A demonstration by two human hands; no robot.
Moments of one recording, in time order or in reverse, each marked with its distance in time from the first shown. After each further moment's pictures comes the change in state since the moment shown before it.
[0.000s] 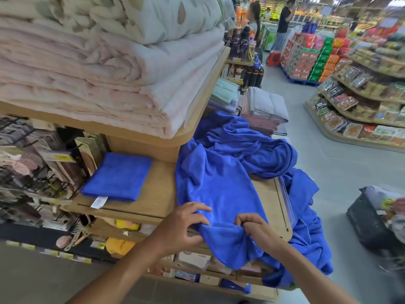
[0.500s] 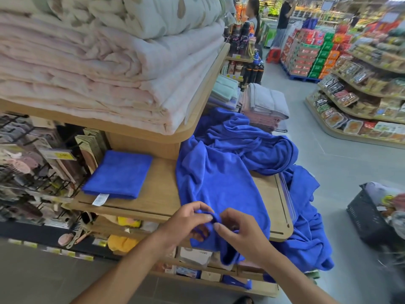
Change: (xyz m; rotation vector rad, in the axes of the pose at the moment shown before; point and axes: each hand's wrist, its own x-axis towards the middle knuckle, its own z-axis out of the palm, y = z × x) left_hand 0.013 0.041 -0.010 -0.931 -0.105 -0.742; right_hand -0.019 -0.021 0.049 -0.291 0.163 -0.227
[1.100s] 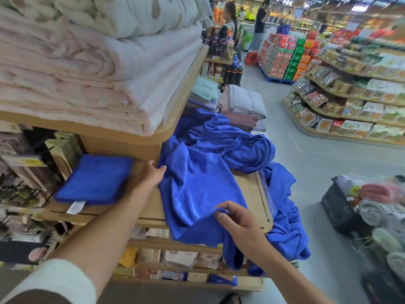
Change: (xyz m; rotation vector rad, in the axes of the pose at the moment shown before) left_hand 0.150 0.025 -0.101 0.394 0.724 -0.027; right_hand -0.016 -0.020 -0.025 0.315 0.088 0.024
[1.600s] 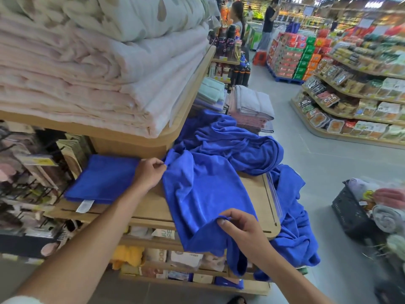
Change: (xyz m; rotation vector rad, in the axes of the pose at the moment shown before) left_hand -0.012 0.000 -0.033 0.213 0.085 0.241; right_hand 0.002 0.014 -0.002 0.046 -0.023 0.082
